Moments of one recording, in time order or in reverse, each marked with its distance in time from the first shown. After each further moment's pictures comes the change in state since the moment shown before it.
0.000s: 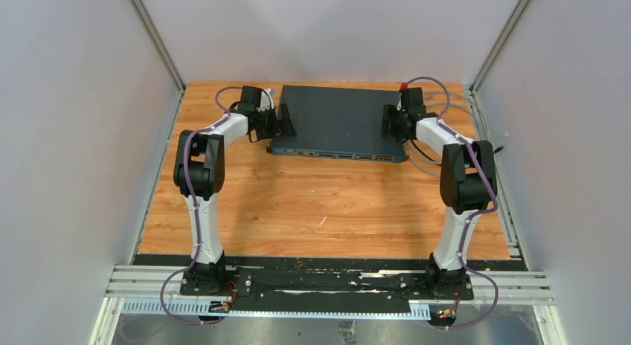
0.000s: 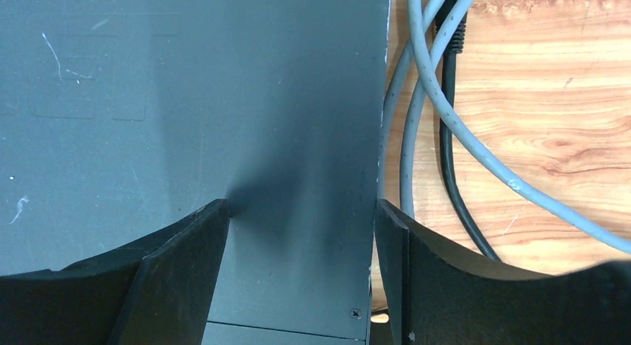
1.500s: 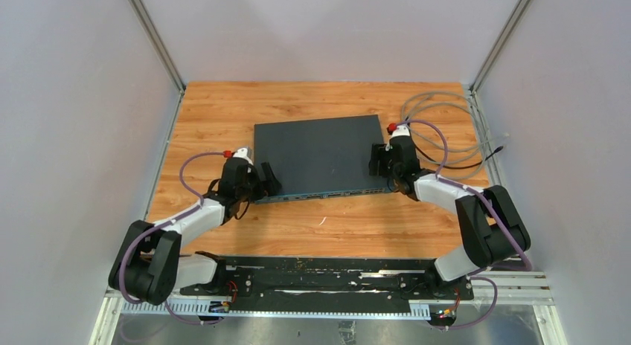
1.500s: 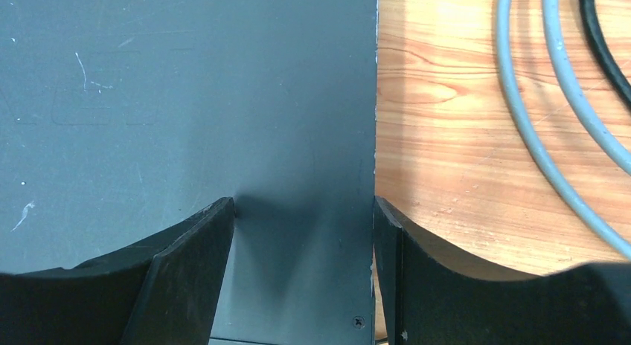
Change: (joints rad) left arm -0.148 -0.881 -1.114 0.409 -0.306 -0.224; right arm 0.217 -0.460 -0.720 0.463 0.048 0.047
